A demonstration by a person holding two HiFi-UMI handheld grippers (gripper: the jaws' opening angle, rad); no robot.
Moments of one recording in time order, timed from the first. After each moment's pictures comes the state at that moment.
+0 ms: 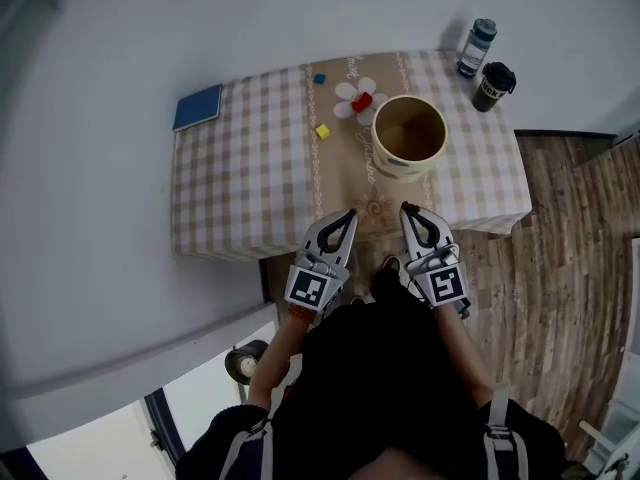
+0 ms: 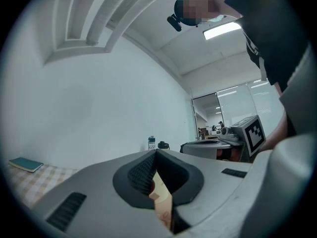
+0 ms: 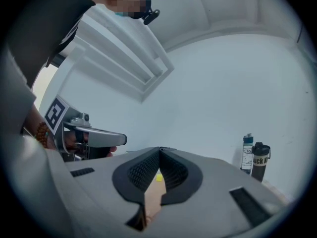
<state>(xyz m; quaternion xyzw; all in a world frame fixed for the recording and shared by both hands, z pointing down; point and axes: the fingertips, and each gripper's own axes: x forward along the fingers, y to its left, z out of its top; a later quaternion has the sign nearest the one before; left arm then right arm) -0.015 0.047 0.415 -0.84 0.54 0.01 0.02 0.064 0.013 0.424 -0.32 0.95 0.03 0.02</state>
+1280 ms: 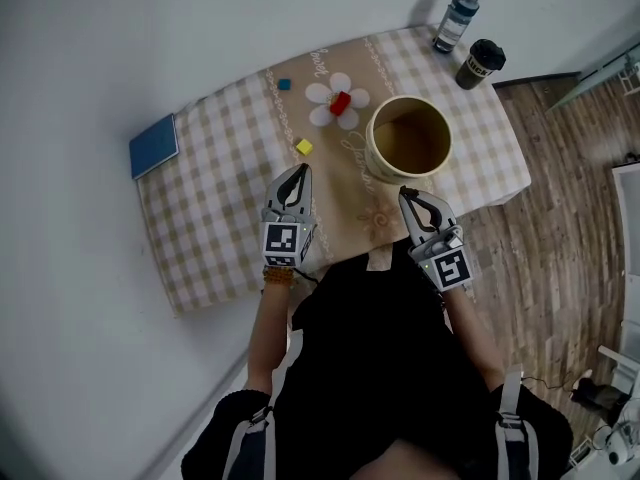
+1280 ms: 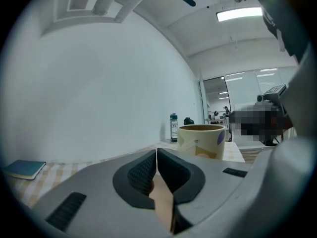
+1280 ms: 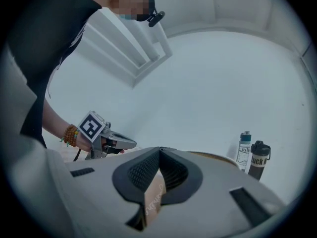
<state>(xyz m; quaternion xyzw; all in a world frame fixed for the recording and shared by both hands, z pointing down) -0.169 -0.119 0.511 -0.83 0.55 -0.09 -0.04 0.008 -0.068 0.458 -0.38 0.92 0.04 -0.05</state>
